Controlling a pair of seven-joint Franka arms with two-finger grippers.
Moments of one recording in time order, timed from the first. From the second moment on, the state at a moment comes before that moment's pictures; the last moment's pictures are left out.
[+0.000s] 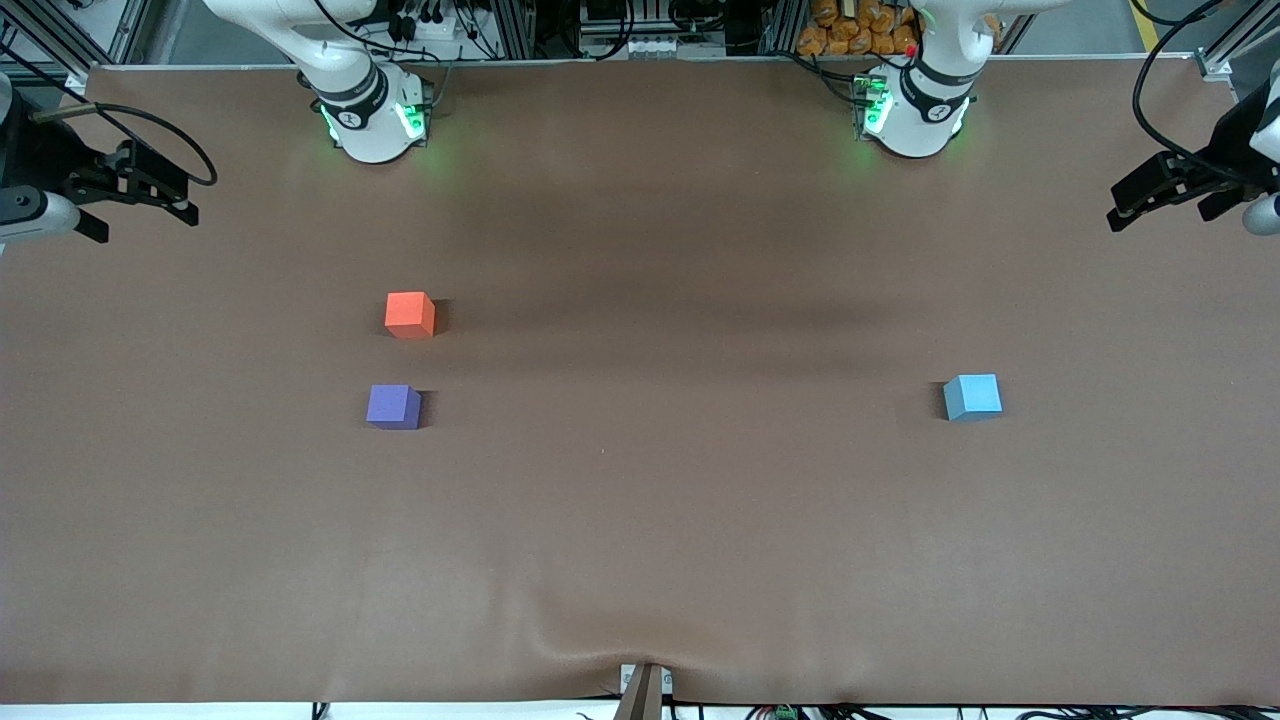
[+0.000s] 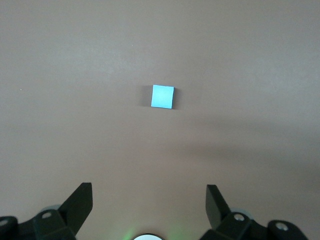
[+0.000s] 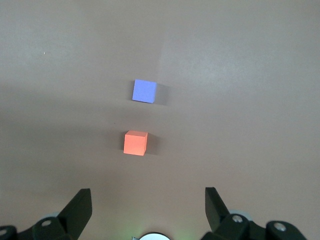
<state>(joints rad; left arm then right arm) 0.00 -0.13 -0.03 -1.67 0.02 1.53 -0.13 0.02 -0.06 0.02 -1.54 0.05 1.43 -0.12</state>
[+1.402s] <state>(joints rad) 0.00 -0.10 -0.03 -1.68 0.02 1.51 -0.05 0.02 -0.06 0.02 -1.54 0.05 1.43 -0.12</state>
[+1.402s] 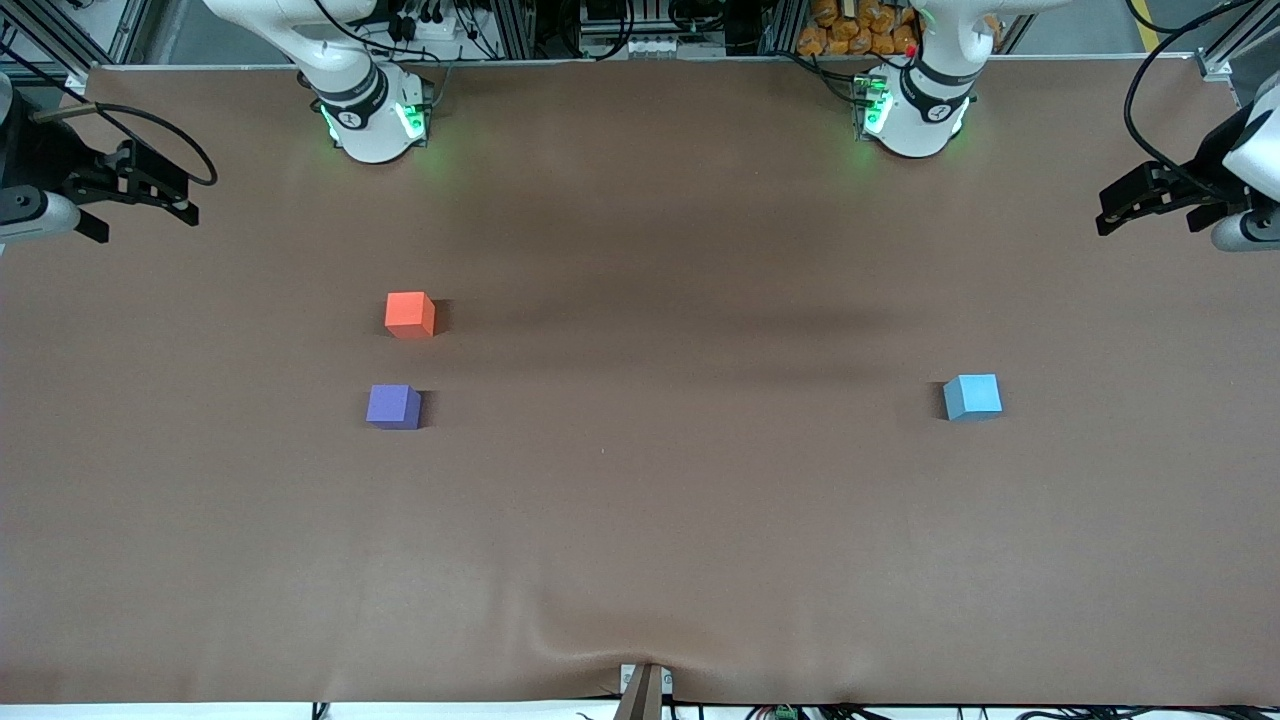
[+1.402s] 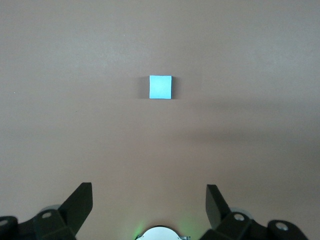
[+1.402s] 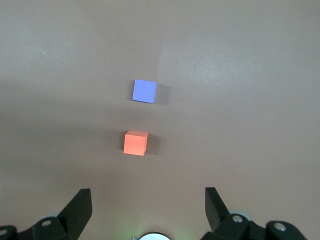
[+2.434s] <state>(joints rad) 0.01 -0.10 -0.05 -1.85 0.02 1.70 -0.08 0.02 -0.06 0.02 -1.54 0.05 1.43 -0.12</state>
